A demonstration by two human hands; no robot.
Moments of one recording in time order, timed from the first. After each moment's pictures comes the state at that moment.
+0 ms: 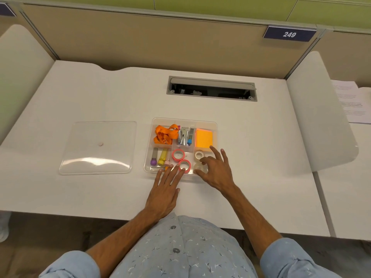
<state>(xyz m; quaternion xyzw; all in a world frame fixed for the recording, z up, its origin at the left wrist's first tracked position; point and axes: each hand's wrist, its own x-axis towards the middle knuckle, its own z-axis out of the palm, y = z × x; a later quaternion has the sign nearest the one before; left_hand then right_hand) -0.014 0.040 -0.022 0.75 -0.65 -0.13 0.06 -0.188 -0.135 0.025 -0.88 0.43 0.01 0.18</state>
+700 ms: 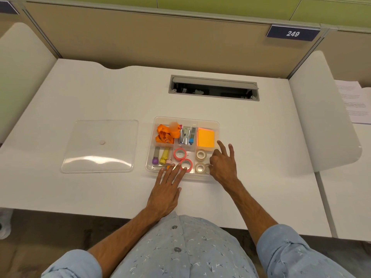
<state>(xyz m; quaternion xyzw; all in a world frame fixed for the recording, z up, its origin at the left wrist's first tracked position) -0.013 0.041 -0.023 0.74 -0.65 -0.14 0.06 -0.187 -0.156 0.030 -0.89 0.43 0.14 0.06</state>
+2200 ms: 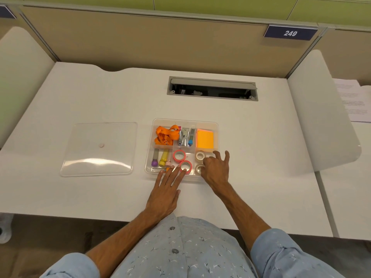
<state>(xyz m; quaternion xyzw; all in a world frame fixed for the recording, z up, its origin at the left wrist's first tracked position) -0.009 0.040 -0.026 0.74 -0.66 -0.13 0.05 -0.163 -0.134 0.024 -0.85 0.50 0.12 0.10</state>
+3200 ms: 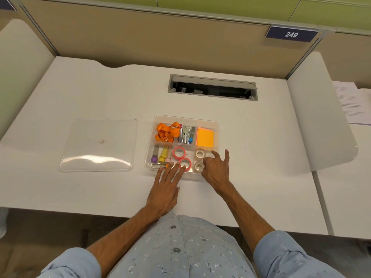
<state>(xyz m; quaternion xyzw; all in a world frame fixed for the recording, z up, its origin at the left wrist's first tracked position) -0.012 0.042 -0.022 0.74 -0.66 -0.12 0.07 -0.165 -0.128 0.030 -0.85 0.50 0.14 0.14</state>
